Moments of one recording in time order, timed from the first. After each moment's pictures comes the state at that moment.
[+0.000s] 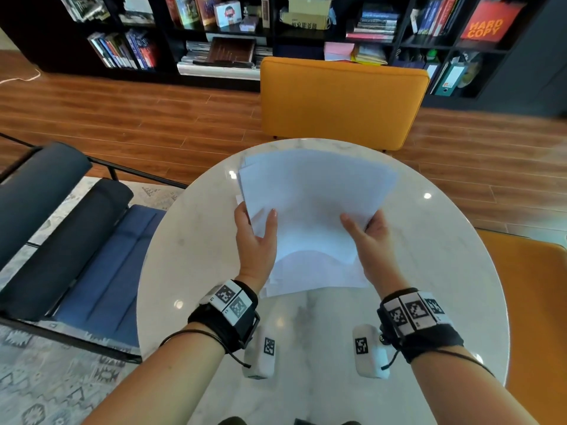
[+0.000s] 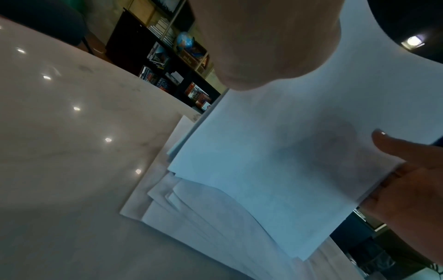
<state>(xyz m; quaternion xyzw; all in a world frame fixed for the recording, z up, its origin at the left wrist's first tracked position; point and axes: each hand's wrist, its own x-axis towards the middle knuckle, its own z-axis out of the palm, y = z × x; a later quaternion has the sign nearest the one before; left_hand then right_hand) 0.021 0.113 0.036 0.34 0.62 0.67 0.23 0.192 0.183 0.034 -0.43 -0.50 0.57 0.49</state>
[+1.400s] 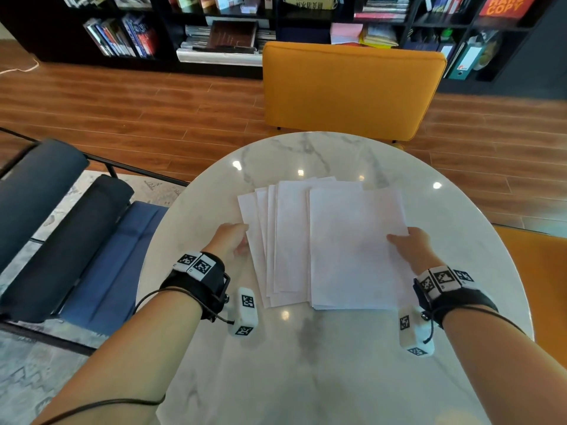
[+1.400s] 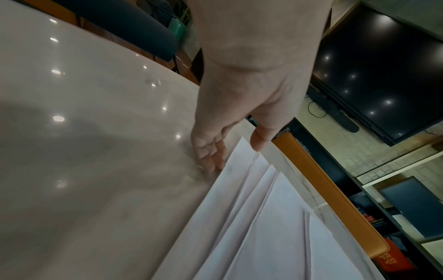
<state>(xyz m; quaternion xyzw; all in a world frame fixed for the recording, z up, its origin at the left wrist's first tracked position) -0.078 0.163 -0.018 0.10 0.75 0.41 0.52 0.250 0.271 -0.033 -0.75 -0.49 0.41 0.14</state>
